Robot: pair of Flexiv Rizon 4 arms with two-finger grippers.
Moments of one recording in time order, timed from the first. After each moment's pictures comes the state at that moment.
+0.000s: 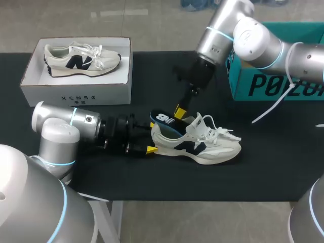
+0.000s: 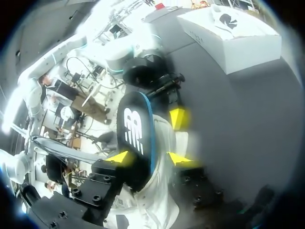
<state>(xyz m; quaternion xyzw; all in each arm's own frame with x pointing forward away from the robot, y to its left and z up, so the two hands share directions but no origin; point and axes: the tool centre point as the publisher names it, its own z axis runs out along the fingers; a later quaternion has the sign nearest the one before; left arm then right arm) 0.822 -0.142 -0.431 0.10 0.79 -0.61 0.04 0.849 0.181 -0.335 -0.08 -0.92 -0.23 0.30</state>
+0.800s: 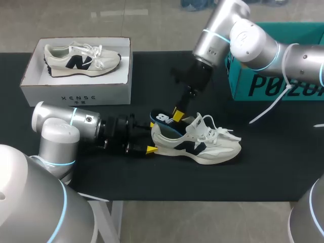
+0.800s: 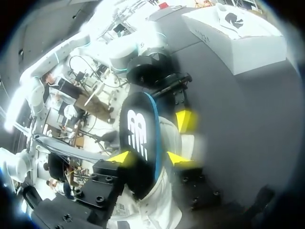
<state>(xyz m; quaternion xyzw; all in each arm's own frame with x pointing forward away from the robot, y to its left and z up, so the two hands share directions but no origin) 0.822 -0.143 -0.431 0.10 0.79 -0.61 0.04 0.841 0.188 -0.339 -0.07 -0.92 -0.23 0.31</state>
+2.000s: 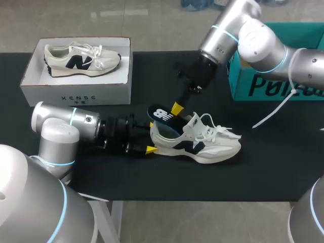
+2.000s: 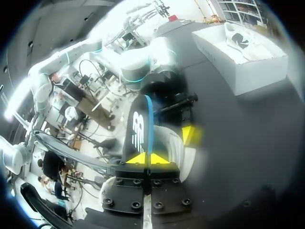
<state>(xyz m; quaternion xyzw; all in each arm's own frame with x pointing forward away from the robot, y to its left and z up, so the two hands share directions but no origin) 0.822 -0.142 -0.432 0.10 0.79 -0.61 0.04 0.841 0.195 -0.313 -0.05 -0.91 -0.30 0.29</state>
